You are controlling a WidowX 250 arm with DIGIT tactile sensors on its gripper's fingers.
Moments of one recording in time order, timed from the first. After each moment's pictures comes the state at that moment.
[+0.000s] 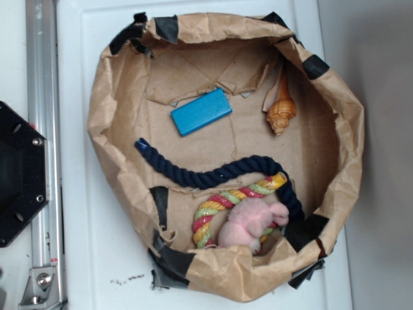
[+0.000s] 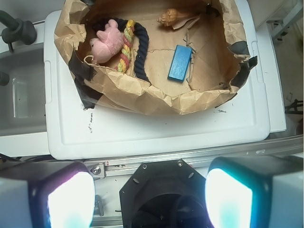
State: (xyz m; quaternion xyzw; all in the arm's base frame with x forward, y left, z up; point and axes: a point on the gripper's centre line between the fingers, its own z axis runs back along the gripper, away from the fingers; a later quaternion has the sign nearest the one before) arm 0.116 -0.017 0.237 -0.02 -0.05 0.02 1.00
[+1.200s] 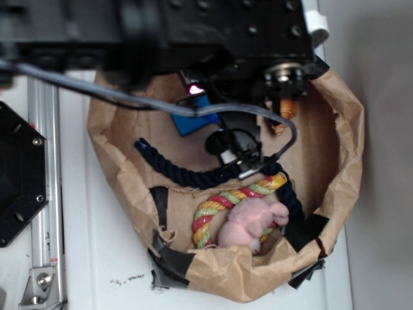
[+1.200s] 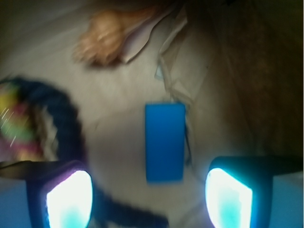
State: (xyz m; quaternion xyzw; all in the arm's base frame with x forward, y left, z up) arm 0.269 0.037 0.073 0.03 0.06 0.20 0.98
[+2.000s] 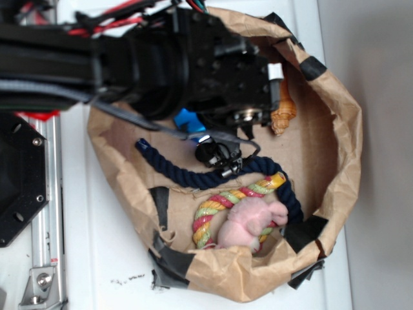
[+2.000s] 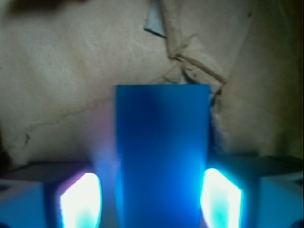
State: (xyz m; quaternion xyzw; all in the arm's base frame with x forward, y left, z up) arm 0.260 0.034 0.012 0.04 0.05 0.19 0.98
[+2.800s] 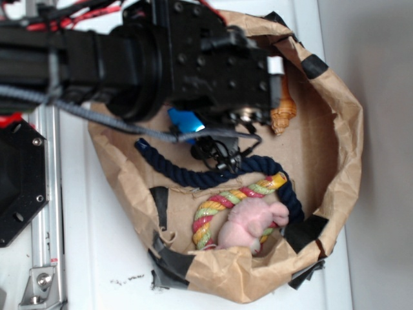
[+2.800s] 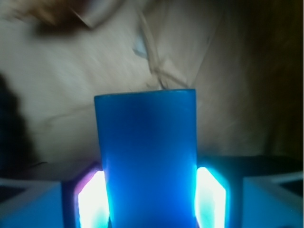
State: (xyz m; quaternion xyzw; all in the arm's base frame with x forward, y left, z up) arm 0.256 0.032 0.064 0.08 0.04 0.17 0.98
